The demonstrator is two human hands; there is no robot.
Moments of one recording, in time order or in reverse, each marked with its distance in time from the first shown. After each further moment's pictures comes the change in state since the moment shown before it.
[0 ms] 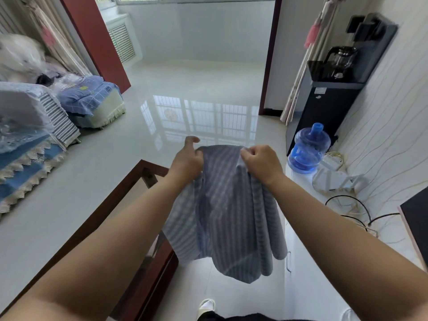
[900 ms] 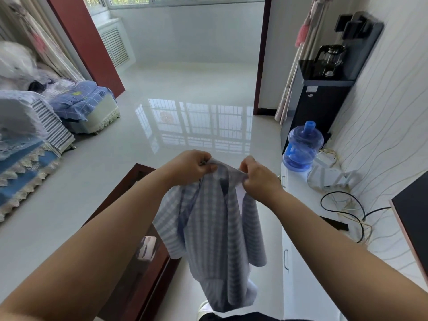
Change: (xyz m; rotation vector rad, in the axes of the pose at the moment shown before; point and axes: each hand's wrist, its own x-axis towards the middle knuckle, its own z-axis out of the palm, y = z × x) left_hand -0.007 0.018 -0.006 0.343 -0.365 0.283; right_hand -0.031 0.039 -0.001 -0.210 -0.128 -0.084
